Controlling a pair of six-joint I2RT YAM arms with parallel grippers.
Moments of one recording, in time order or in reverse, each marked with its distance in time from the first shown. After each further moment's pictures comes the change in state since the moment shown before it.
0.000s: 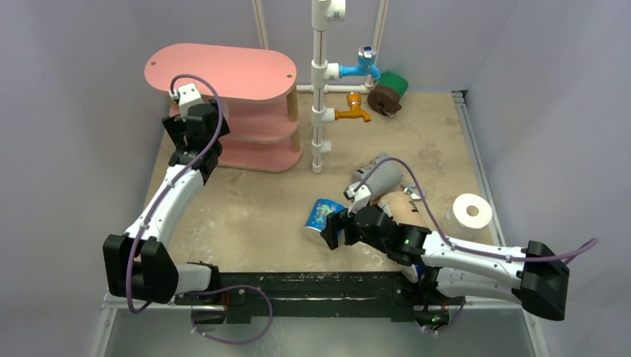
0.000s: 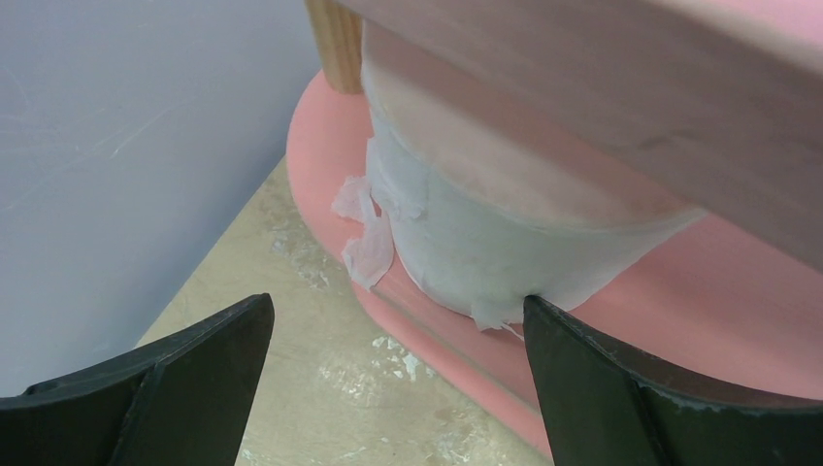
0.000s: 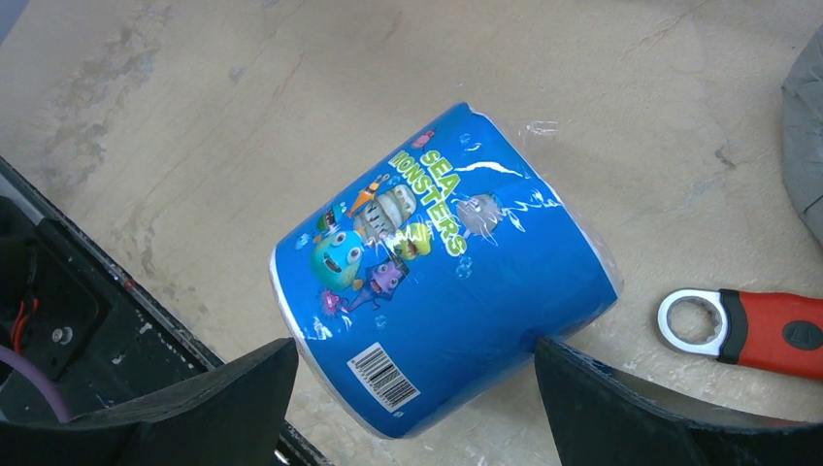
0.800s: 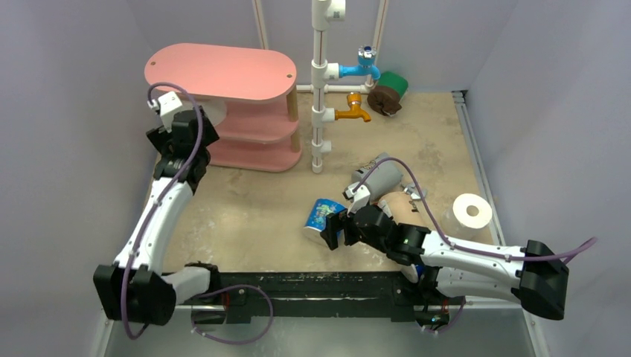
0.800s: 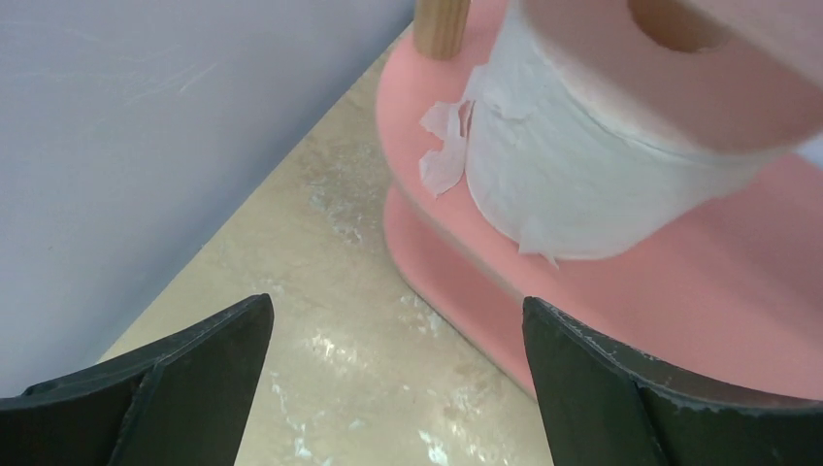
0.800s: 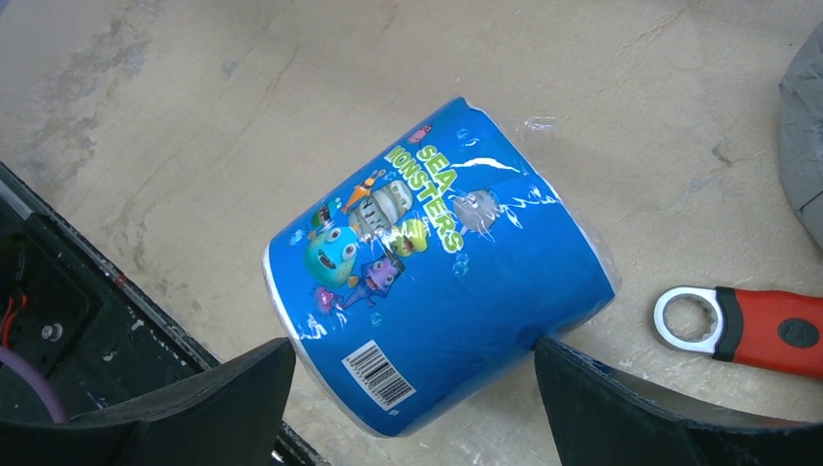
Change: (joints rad) left arm 0.052 -0.085 0.002 -0.156 0.012 -0.106; right arm 0.000 0.012 0.003 -0.008 0.001 -0.007
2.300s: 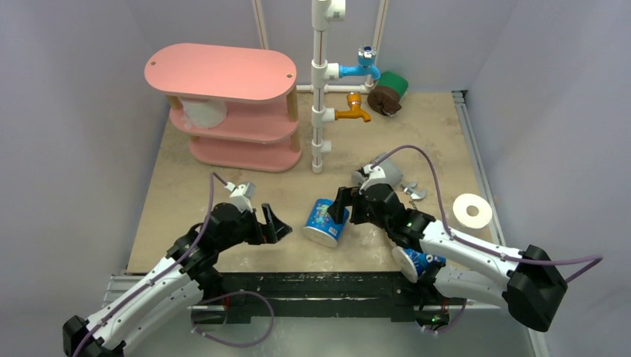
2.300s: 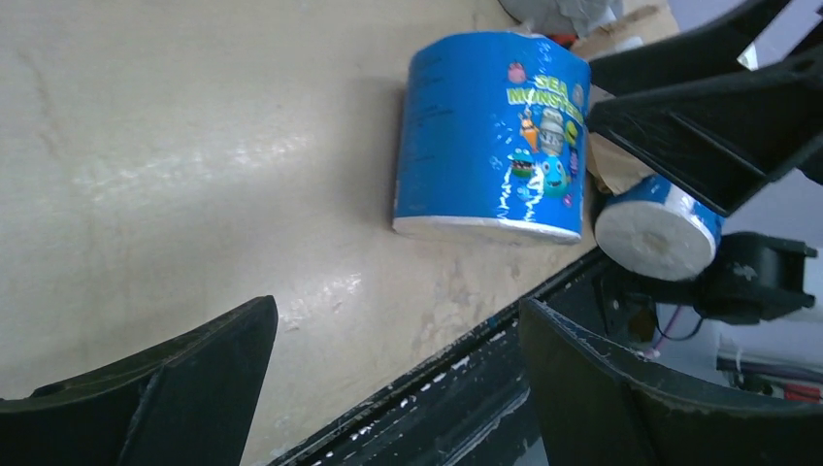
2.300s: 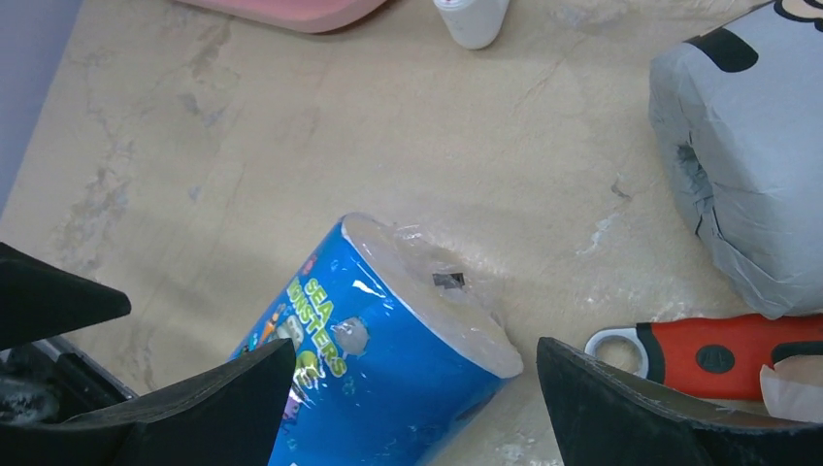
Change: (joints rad) left arm -0.595 -0.721 -0.686 -0.117 0.702 -0.439; right arm -0.244 0.023 0.043 0.022 -0.095 0.086
